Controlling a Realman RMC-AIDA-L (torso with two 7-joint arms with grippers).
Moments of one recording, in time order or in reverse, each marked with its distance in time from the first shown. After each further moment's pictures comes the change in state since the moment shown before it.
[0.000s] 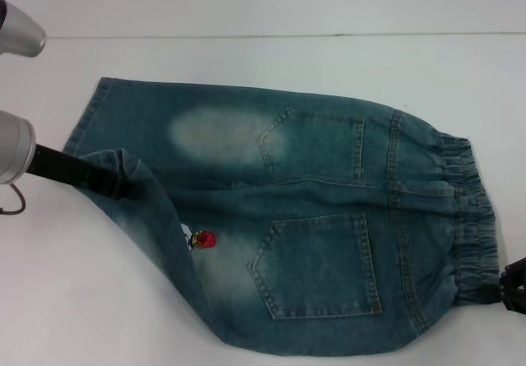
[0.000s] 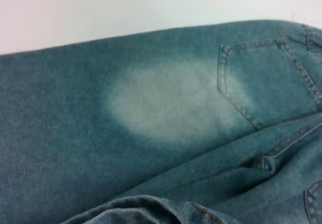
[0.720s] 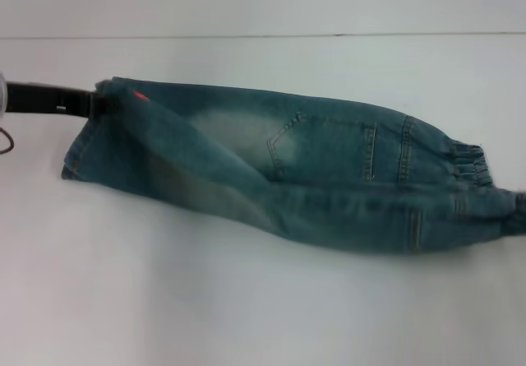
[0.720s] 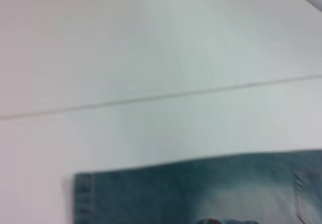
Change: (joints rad) left arm -0.004 0.017 -0.118 -0.067 -0.129 -0.274 0.078; right arm 0.016 -0.048 0.304 -0.066 0.121 -0.143 0.019
